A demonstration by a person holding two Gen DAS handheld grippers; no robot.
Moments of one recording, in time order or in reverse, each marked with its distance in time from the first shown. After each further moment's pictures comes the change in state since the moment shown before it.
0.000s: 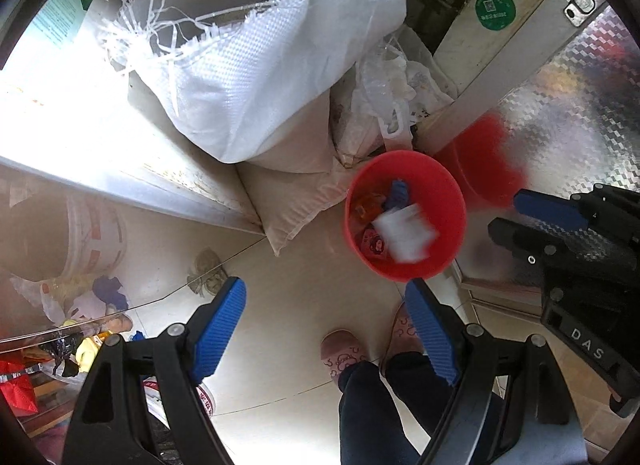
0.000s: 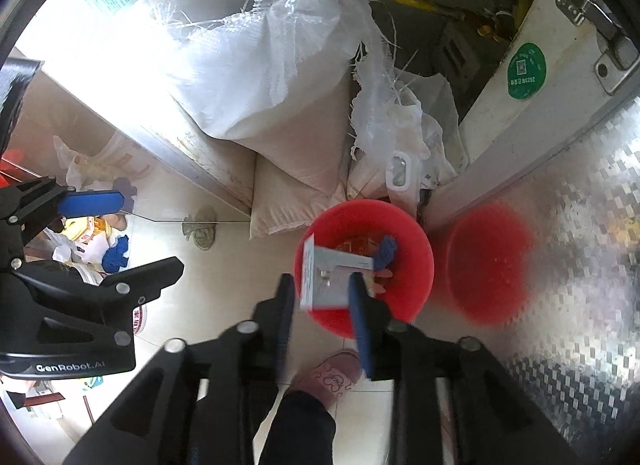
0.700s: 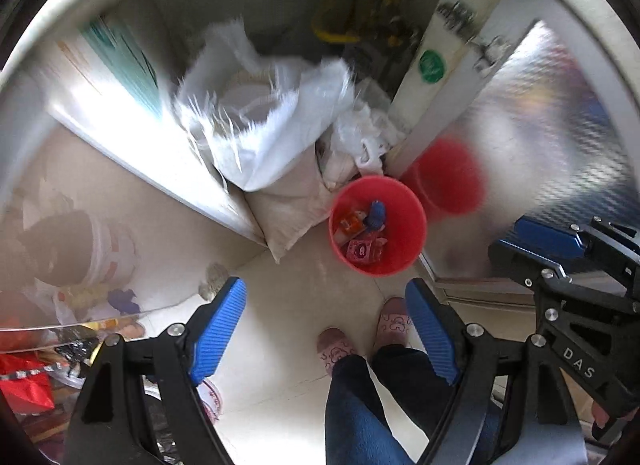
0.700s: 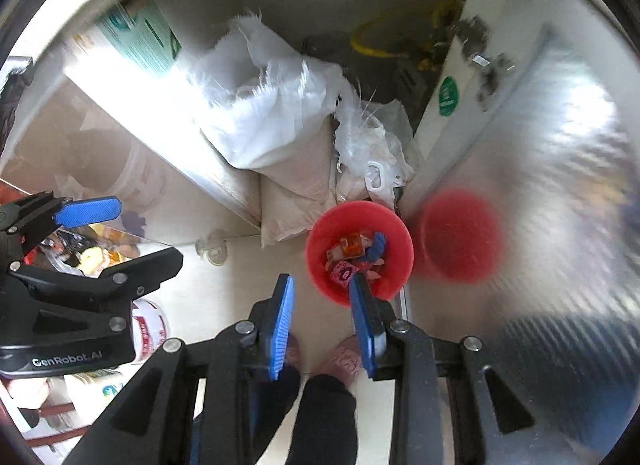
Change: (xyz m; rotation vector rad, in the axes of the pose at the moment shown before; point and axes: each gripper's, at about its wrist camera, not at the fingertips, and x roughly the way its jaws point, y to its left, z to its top) left arm -0.143 -0.011 -0.023 0.034 -0.099 -0.027; right arm -0.132 0.021 -0.023 0.147 -0.059 -0.019
